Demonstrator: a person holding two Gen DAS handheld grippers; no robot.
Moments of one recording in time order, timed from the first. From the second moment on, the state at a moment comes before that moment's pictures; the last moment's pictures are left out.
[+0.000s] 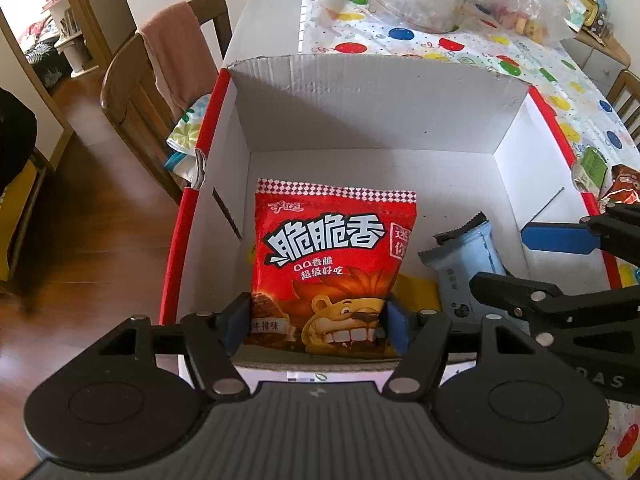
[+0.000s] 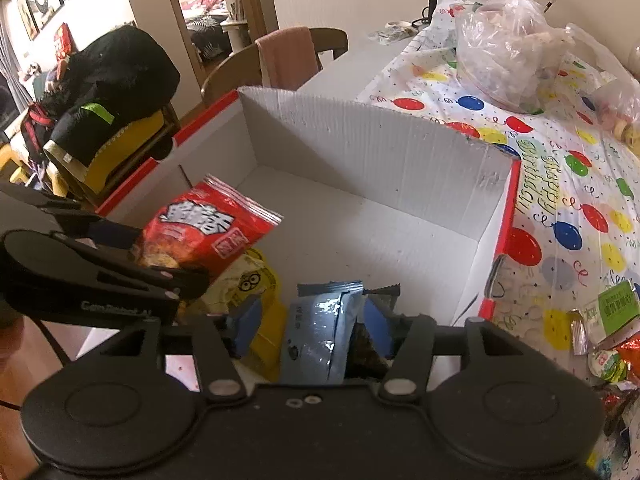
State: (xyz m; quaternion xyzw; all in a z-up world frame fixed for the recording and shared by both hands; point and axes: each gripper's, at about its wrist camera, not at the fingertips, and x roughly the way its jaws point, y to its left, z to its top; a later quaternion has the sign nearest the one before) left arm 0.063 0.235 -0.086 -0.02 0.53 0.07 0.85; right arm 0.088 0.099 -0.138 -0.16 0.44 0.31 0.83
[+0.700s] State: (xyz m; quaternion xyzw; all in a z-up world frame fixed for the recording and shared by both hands) left arm 0.044 0.188 -0.024 -0.03 0.45 0.01 0.89; right arm 0.067 0.031 -0.074 -0.09 0.38 0.31 0.86
